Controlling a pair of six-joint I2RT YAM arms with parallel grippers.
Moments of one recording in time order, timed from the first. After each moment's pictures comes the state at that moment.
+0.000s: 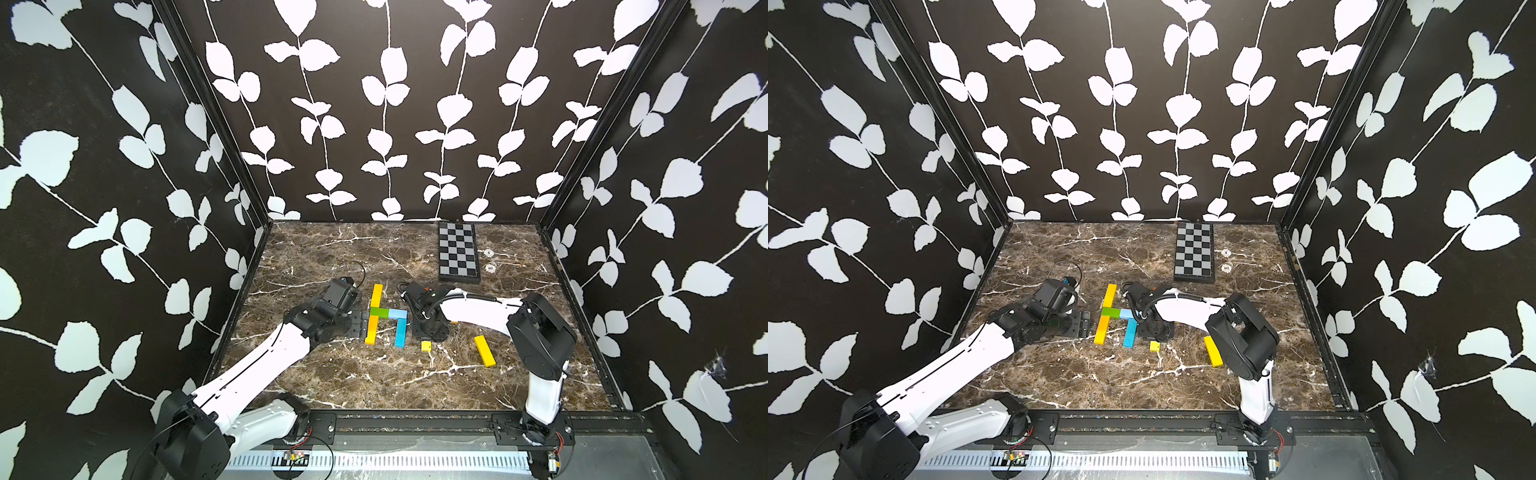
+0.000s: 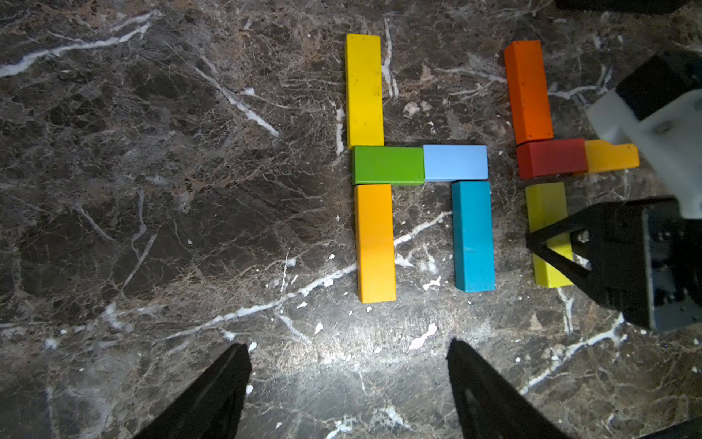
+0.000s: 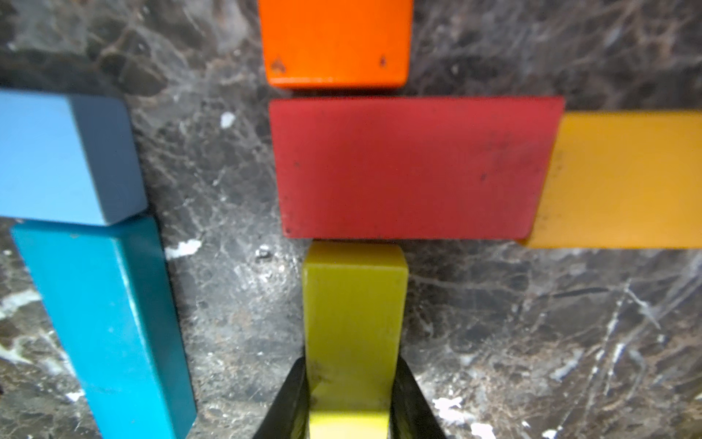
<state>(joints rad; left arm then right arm) -0.61 1.09 0.83 -0.76 -0.08 -0.41 0.84 1.91 1.26 -0.83 0.03 0.87</state>
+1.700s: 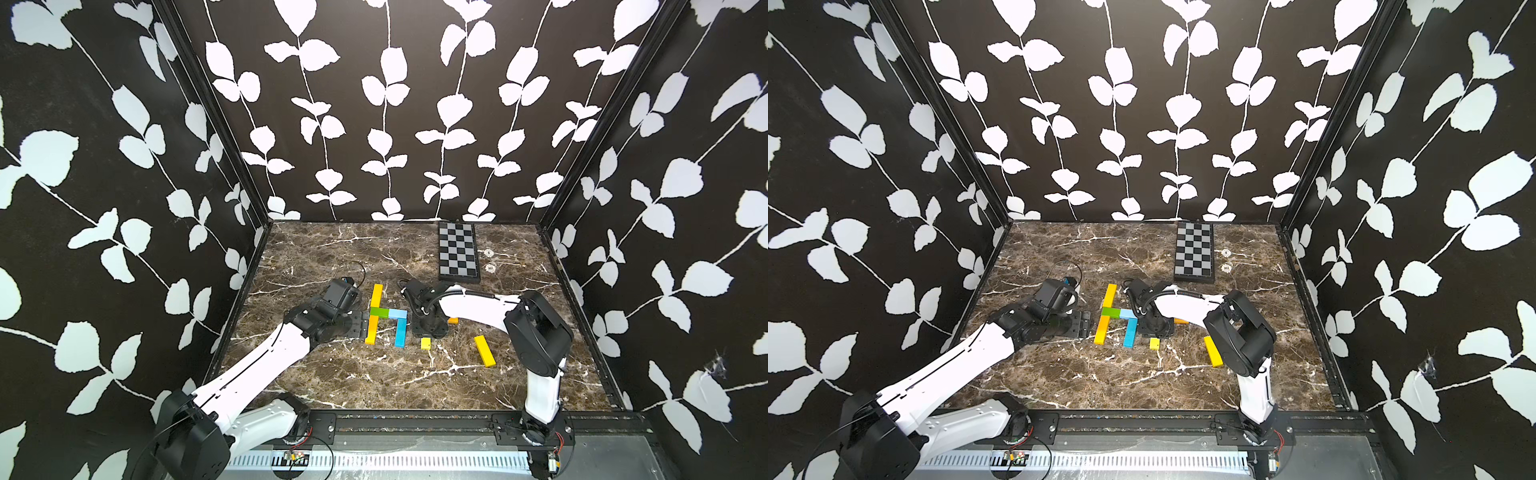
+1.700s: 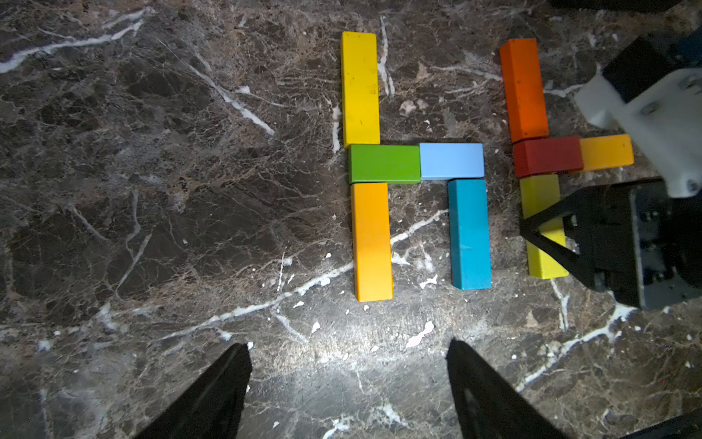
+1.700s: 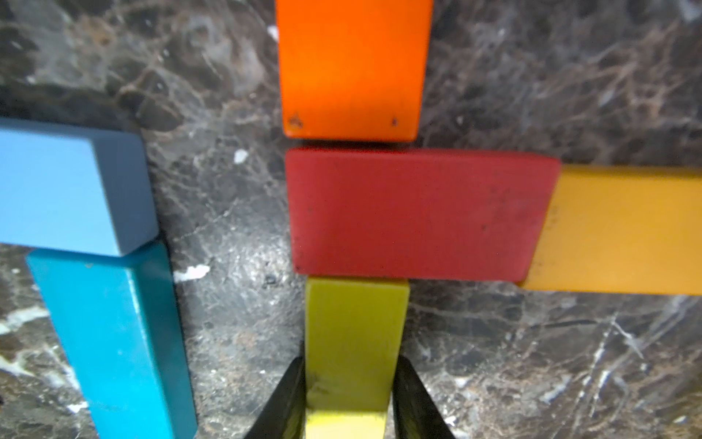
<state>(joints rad) -0.61 1.09 0.83 -0.76 -0.07 -0.41 0.82 1.93 1.28 -0.83 0.03 0.83</state>
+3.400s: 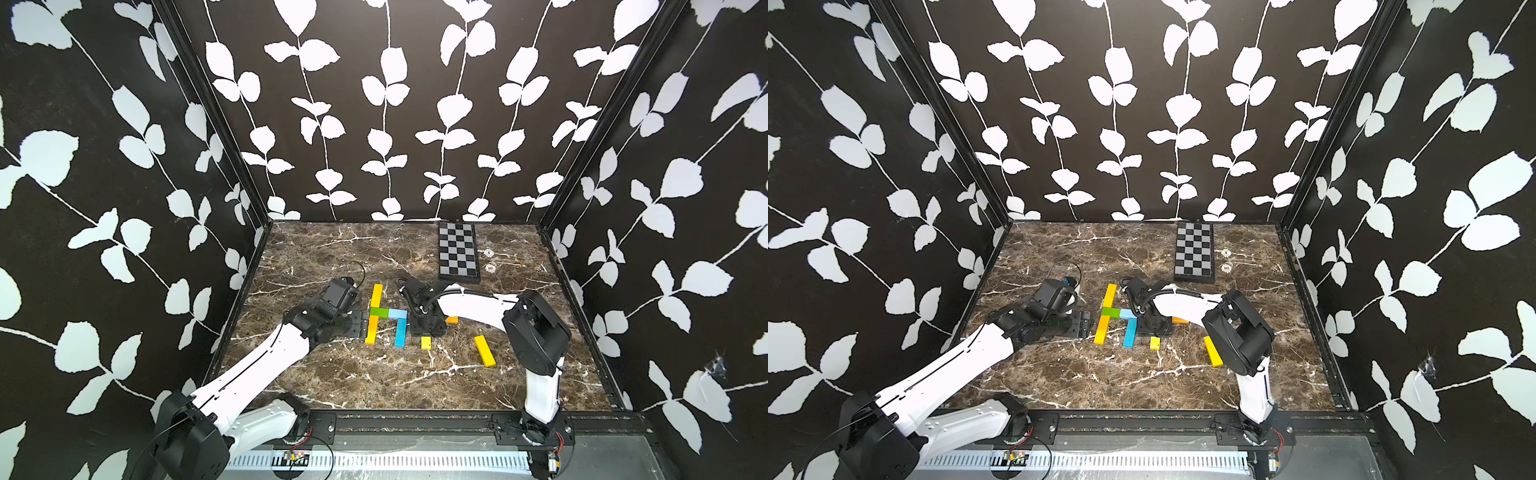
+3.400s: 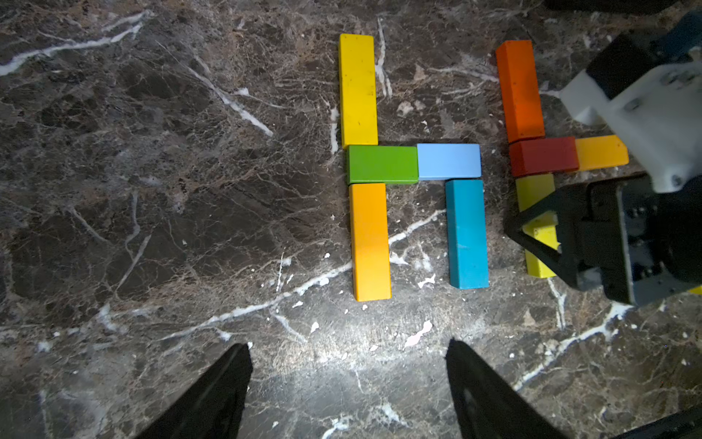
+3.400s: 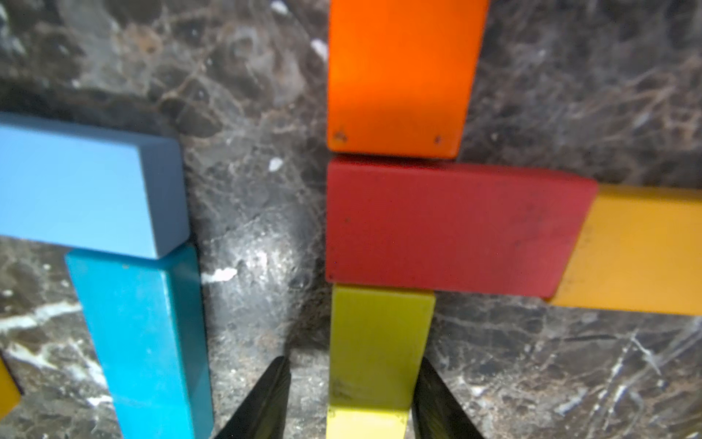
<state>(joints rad) -0.61 1.09 0.83 -0.76 -0.06 -0.41 0.82 1.94 1.30 -0.83 0.02 0.80</state>
